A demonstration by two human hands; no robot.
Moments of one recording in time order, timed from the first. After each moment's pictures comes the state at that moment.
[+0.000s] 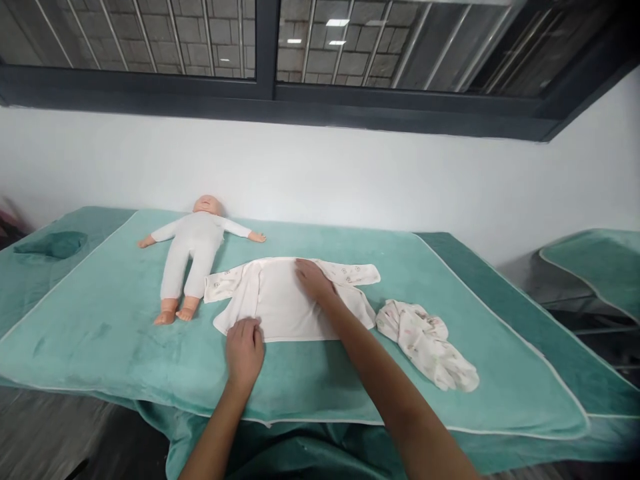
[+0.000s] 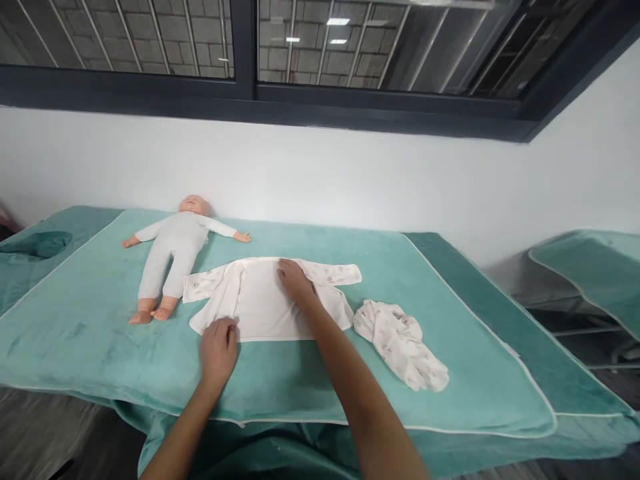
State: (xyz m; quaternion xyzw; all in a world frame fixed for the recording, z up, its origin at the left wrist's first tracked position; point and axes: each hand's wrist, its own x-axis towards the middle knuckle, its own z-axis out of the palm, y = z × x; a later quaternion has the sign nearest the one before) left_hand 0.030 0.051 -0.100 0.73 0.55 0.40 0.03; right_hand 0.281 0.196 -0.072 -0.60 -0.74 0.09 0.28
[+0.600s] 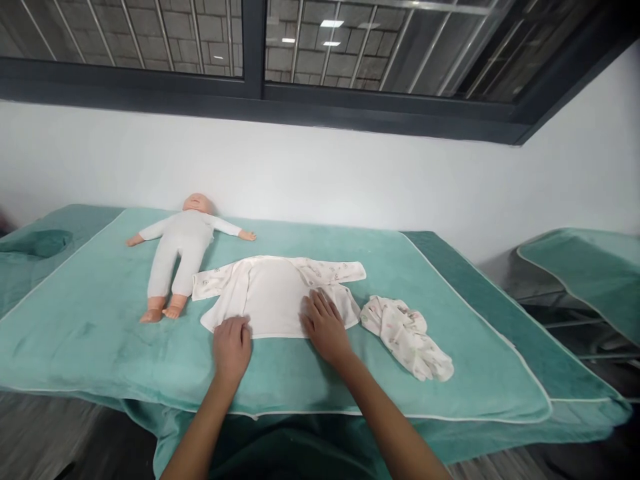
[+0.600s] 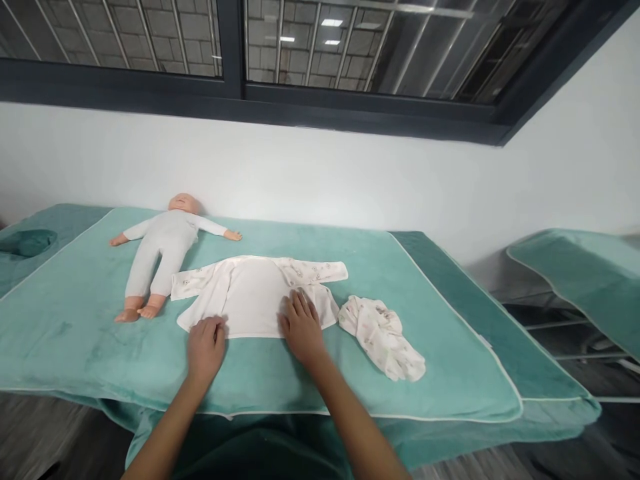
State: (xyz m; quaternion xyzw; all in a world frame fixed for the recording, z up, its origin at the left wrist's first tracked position) left_hand 0.029 0.048 -0.097 0.74 0.55 0.38 0.00; right_hand 0.295 0.039 -0.082 -0.65 -0.73 0.01 0.22
